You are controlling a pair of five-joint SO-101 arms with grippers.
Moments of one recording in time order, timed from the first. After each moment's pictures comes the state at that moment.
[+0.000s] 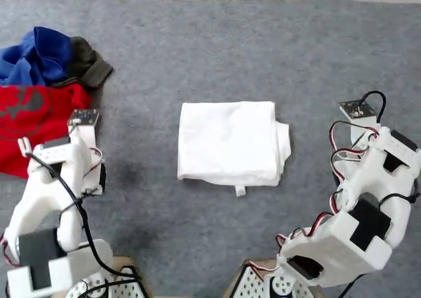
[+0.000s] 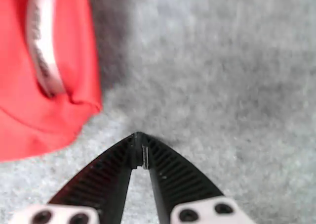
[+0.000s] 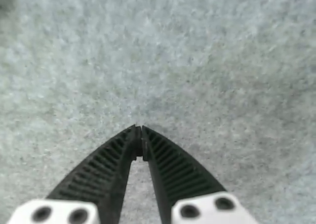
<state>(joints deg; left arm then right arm) -18.1 -14.8 53.9 58.5 -14.2 40.4 5.1 28.6 60.4 49.4</state>
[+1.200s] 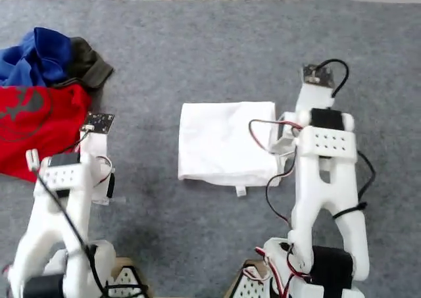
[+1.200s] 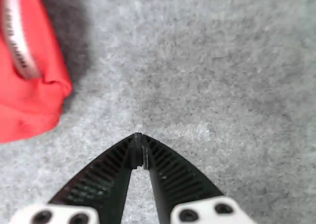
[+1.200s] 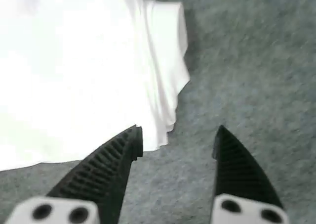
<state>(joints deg) -13.4 -36.7 64.1 61.5 -16.1 5.2 -20.4 34.1 75.1 -8.1</state>
